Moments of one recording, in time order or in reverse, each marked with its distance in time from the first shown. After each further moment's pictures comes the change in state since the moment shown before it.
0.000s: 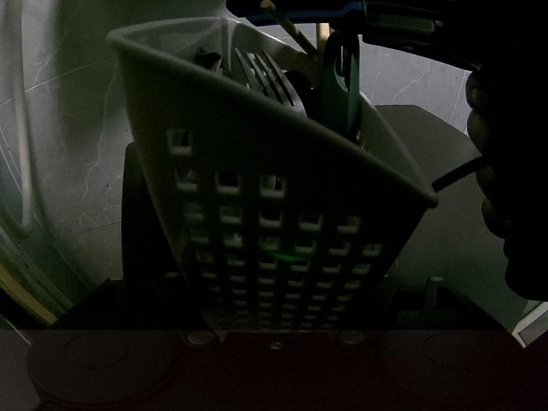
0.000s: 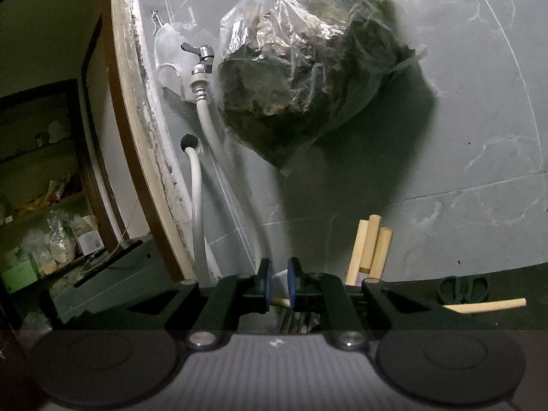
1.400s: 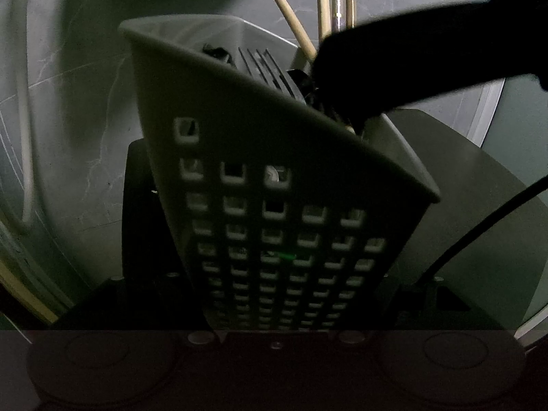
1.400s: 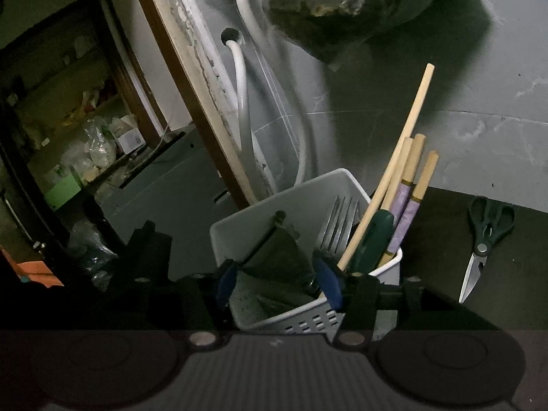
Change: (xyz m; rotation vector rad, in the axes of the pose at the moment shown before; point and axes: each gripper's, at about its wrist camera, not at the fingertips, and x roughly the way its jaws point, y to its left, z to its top) left arm -0.004 0.000 -0.004 -0.020 -0.010 0.007; right arm -0.014 0.005 0.026 -0.022 0.457 0.166
